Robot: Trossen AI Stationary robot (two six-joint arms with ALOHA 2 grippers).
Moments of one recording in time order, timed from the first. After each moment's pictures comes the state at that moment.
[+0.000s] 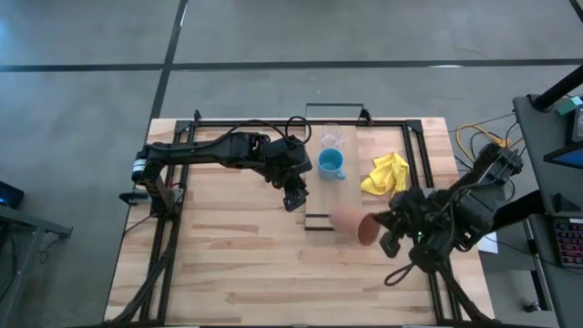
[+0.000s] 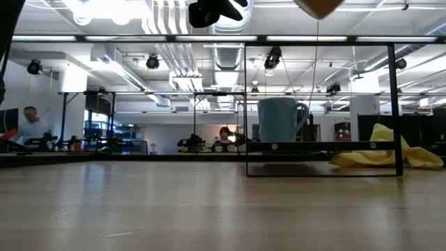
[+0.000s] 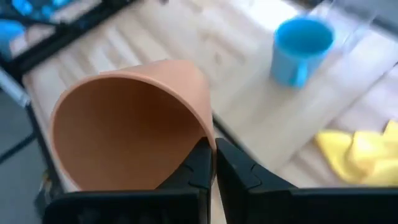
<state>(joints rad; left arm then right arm) 0.03 1.76 1.90 -0.97 0.12 -0.36 0.79 1.37 1.56 -1.43 0.73 1.38</state>
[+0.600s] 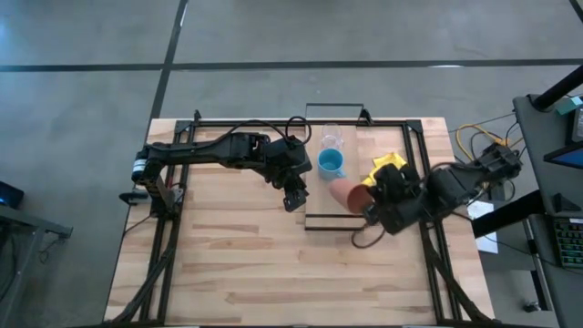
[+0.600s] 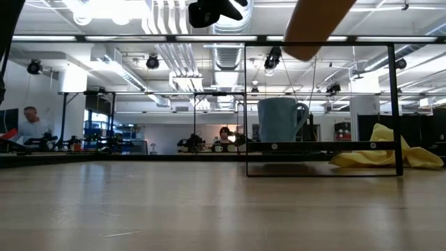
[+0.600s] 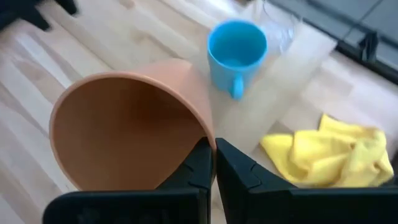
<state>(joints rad) 0.02 1.76 1.90 -0.98 0.12 -0.36 0.49 1.37 1.56 -1.49 0.65 1.25</state>
